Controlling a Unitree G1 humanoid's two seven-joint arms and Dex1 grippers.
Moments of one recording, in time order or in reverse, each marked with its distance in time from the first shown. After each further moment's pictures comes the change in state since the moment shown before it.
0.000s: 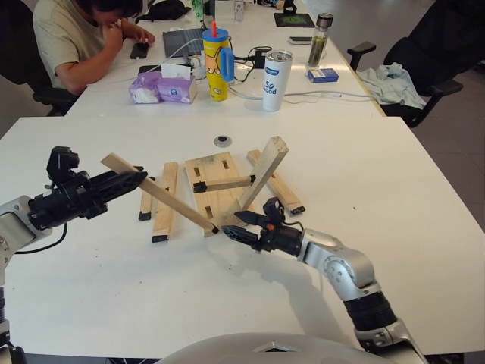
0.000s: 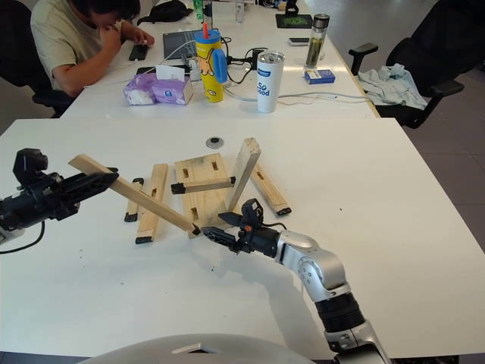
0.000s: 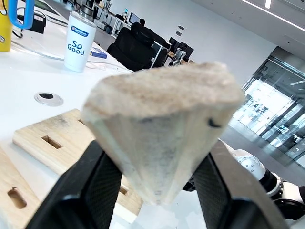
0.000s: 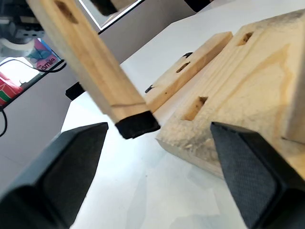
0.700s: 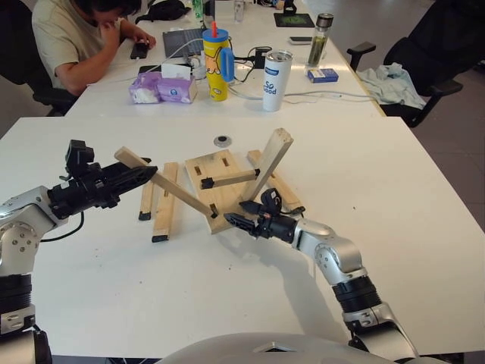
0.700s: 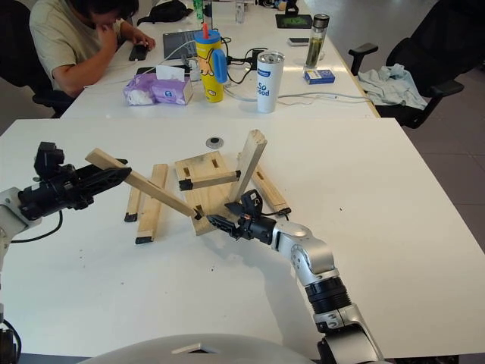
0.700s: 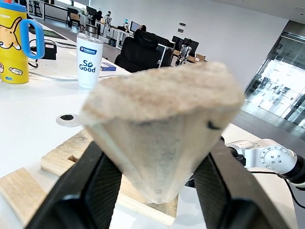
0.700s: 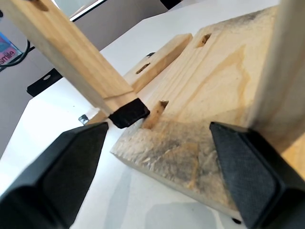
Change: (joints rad) left arm -0.086 -0.074 -0.124 0.056 0.259 -0.200 -0.101; right arm -0.103 0.017 -0.031 0.164 -0.152 -0.062 -0.019
